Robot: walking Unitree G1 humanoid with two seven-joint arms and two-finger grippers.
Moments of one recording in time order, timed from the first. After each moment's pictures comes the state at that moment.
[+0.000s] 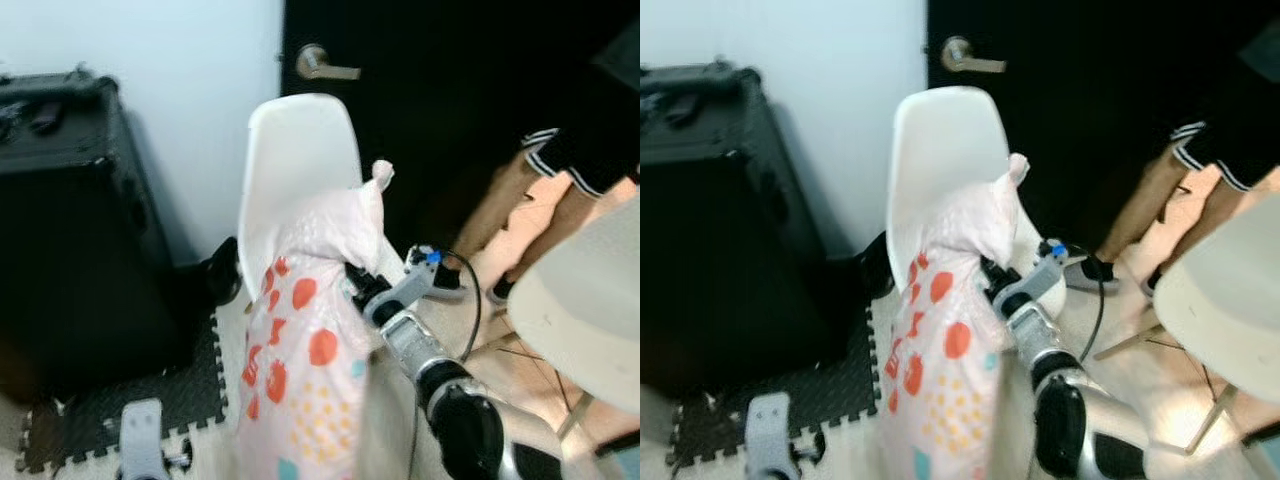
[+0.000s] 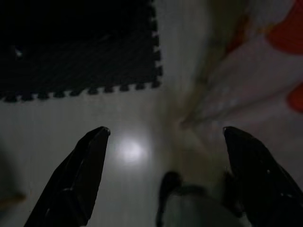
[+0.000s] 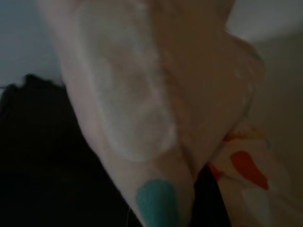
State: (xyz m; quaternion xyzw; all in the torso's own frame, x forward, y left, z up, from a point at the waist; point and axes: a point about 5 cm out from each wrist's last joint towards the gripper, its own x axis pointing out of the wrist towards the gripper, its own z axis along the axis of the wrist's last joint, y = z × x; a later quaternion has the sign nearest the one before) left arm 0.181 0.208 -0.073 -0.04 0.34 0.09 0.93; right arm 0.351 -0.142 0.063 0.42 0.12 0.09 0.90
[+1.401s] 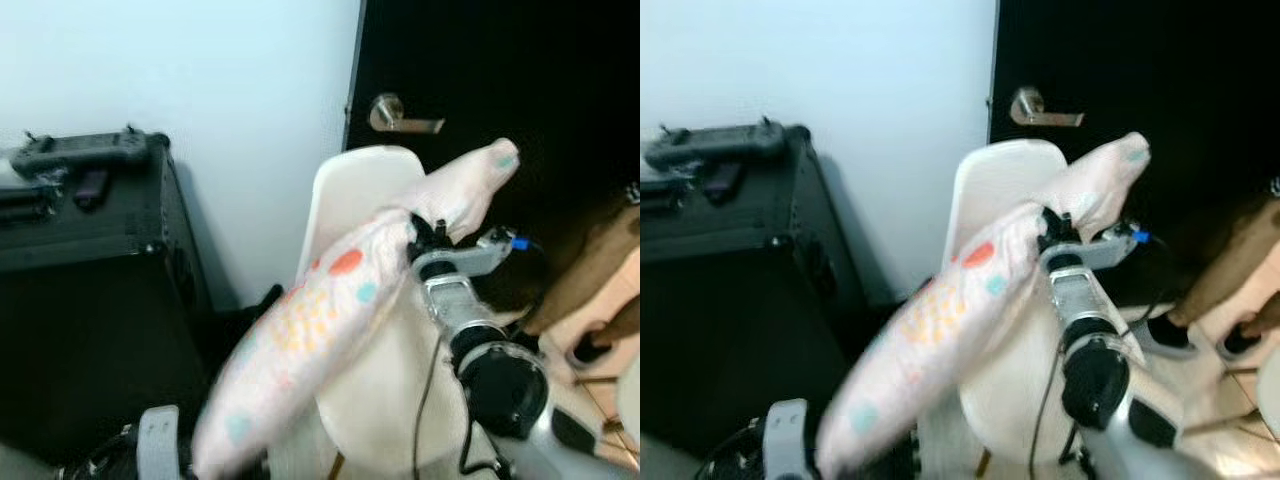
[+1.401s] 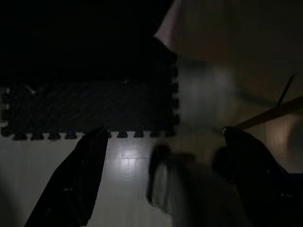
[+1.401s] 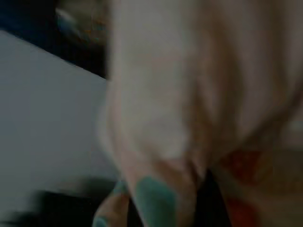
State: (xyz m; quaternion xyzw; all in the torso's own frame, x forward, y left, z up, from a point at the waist) left arm 0.171 0.193 -0.080 -0.05 0.36 0.07 0.93; right arm 0.379 -0.203 0.115 0.48 0.01 -0.04 0.88
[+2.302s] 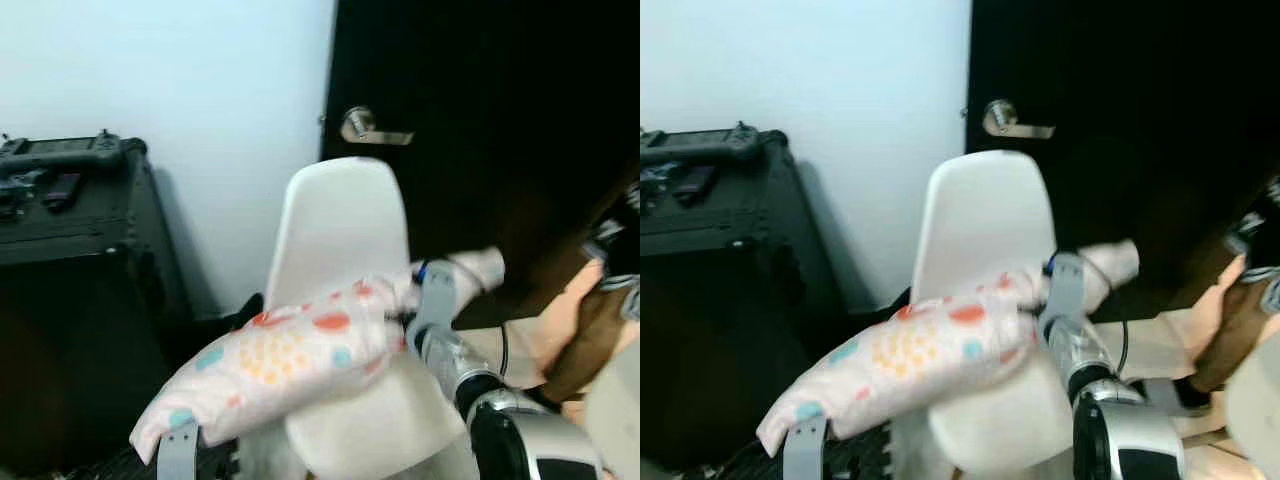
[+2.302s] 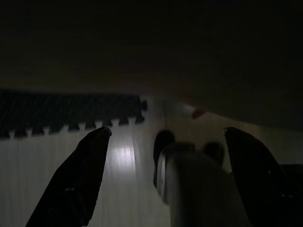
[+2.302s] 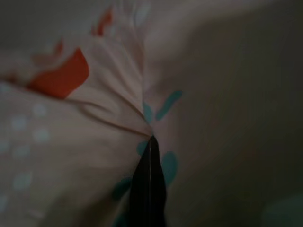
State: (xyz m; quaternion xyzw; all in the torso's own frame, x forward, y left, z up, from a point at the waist) left arm 0.163 0.186 -0.085 -0.03 0.38 0.05 0.92; right arm 0.329 -0.166 0.023 0.03 0.33 0.01 0.94
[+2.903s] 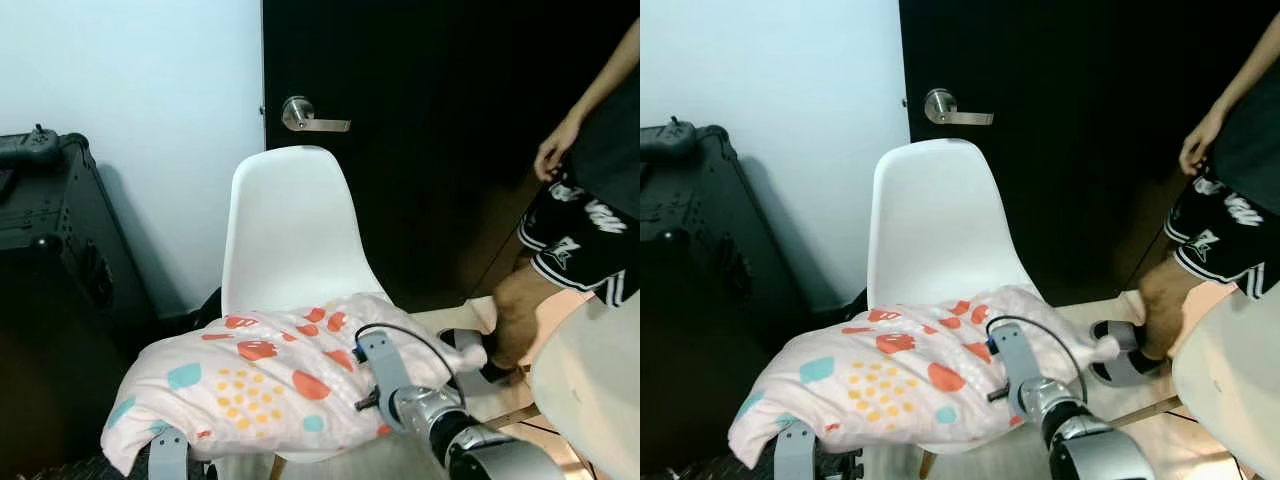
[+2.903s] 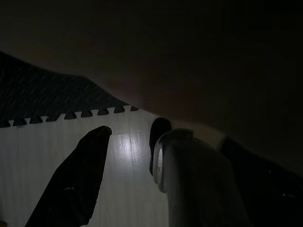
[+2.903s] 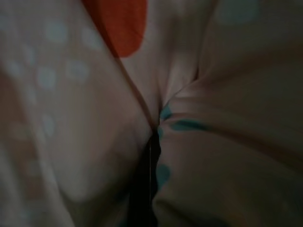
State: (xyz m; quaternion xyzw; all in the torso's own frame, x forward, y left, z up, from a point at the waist) left arm 0.159 0.188 -0.086 -0.03 0.38 0.06 0.92; right arm 0.277 -0.120 -0.027 -0.08 0.47 0.16 0.86
